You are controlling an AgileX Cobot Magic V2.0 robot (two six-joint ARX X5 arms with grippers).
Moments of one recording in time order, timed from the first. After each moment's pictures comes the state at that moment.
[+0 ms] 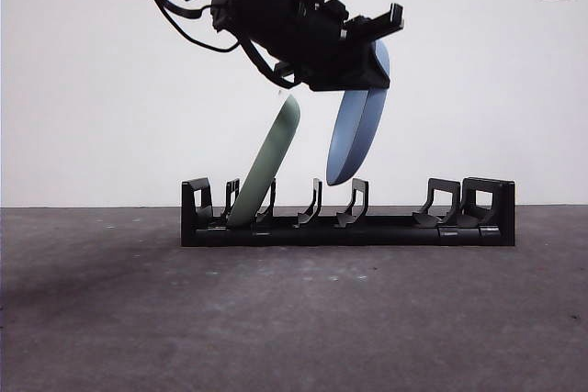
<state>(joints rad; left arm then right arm) -0.68 1.91 1.36 0.31 0.19 -0.02 0.33 0.87 1.65 -1.36 -0.23 -0.01</state>
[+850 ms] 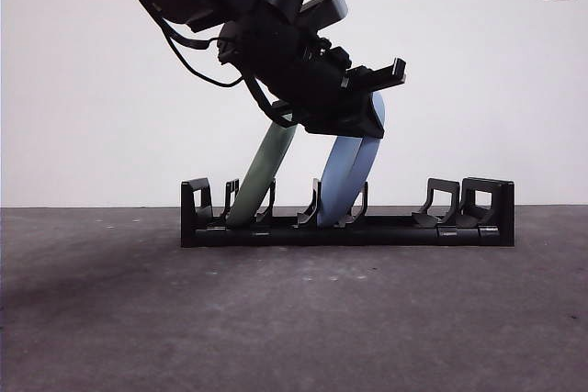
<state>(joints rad) -0.68 1.97 1.36 0.22 0.12 -0.03 0.33 0.87 1.65 -1.36 -0.23 -0.01</state>
